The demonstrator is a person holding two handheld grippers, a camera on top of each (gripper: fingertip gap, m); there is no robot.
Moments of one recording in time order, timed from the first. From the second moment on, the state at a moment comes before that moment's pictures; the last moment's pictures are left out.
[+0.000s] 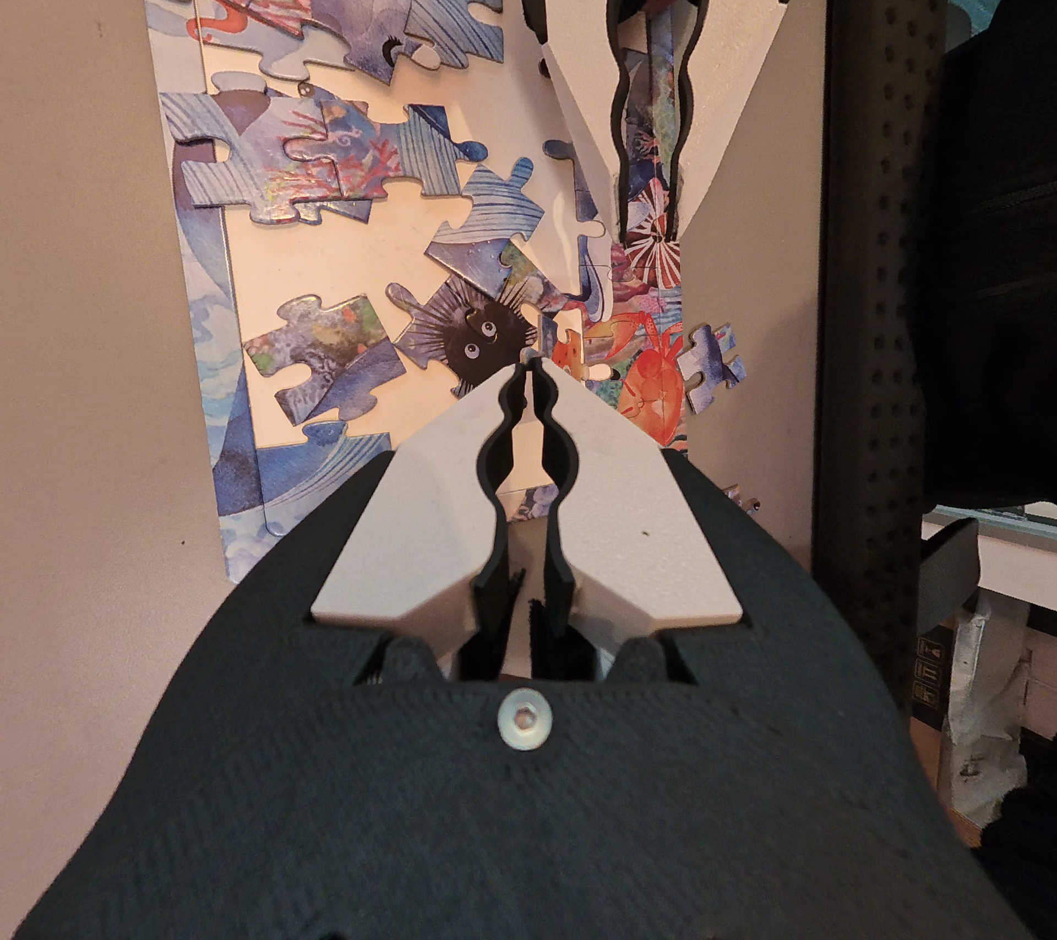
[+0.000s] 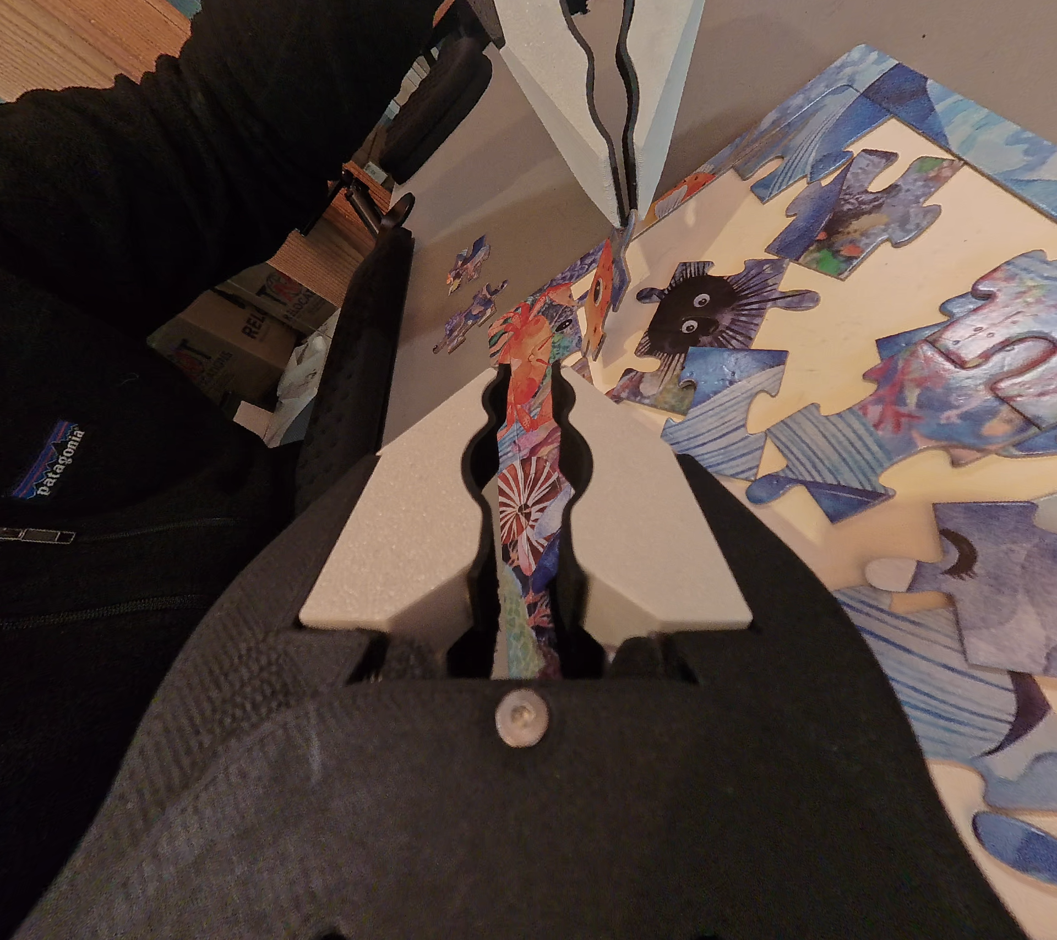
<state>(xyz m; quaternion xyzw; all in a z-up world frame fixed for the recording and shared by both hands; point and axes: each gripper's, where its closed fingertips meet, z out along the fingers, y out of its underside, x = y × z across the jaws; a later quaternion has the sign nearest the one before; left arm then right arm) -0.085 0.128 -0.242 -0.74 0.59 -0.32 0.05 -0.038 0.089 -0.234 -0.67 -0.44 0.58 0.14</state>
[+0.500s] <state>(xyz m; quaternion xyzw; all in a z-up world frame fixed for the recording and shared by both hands) -0.082 0.132 -0.195 -0.73 0.55 -0.35 0.18 -0.038 0.094 -0.232 -0.68 -0.43 0.58 0.15</state>
